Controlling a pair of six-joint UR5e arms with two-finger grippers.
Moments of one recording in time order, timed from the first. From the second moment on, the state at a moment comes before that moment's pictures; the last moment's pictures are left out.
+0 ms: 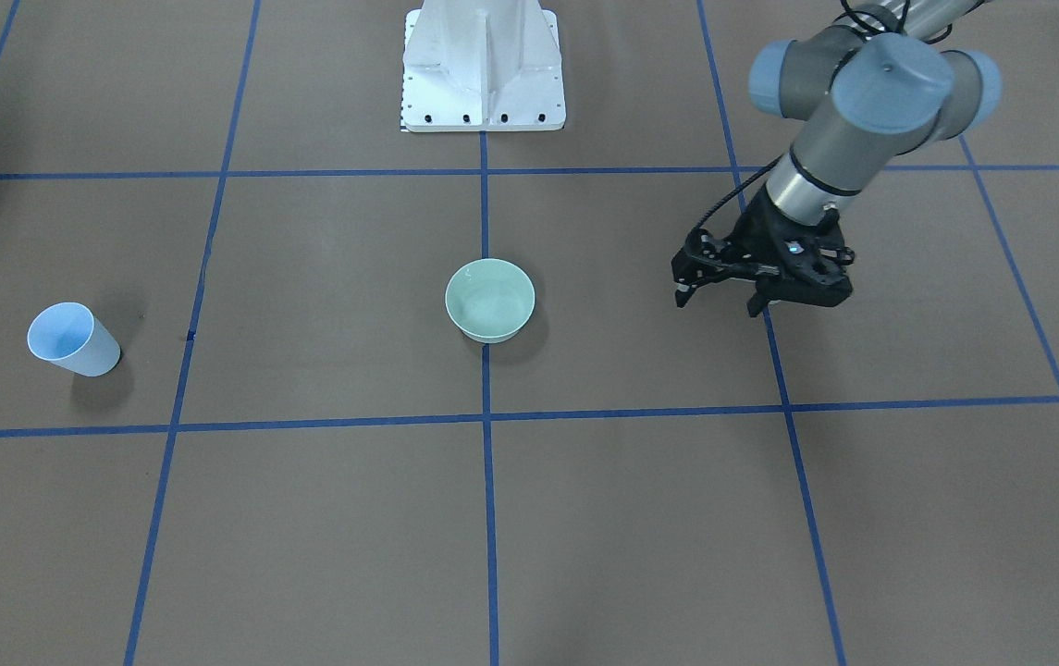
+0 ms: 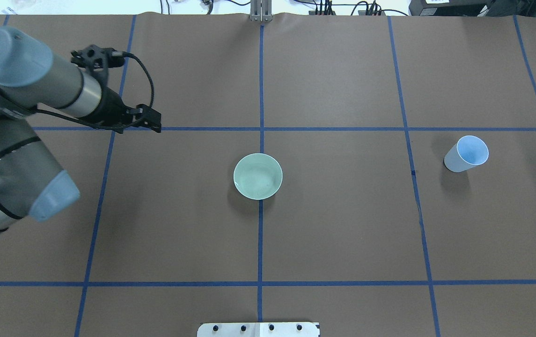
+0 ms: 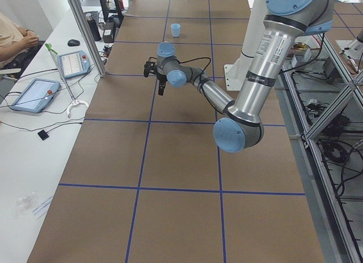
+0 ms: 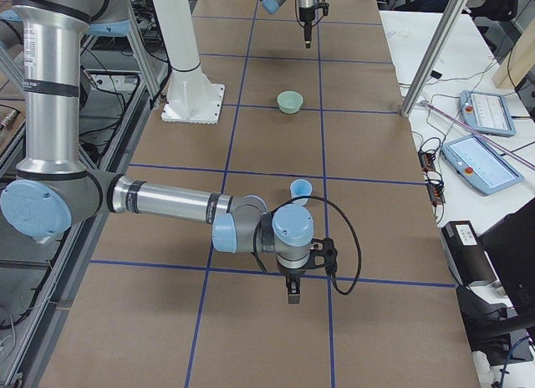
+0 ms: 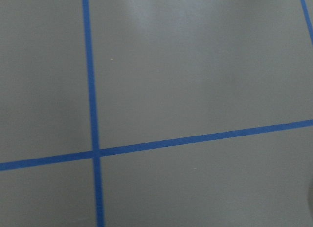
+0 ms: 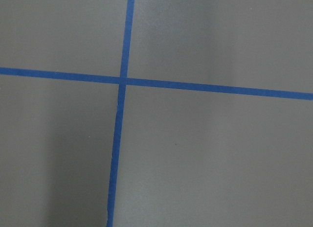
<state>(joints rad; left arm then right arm) -0.78 -2.00 -1.76 -1.88 -2.04 -1.08 1.60 -1.66 1.56 -1.40 2.31 -0.05</state>
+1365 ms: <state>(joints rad) -0.47 -2.26 -1.56 -1.79 -1.76 -1.36 1.60 -1.66 1.56 -1.40 2.30 -0.05</state>
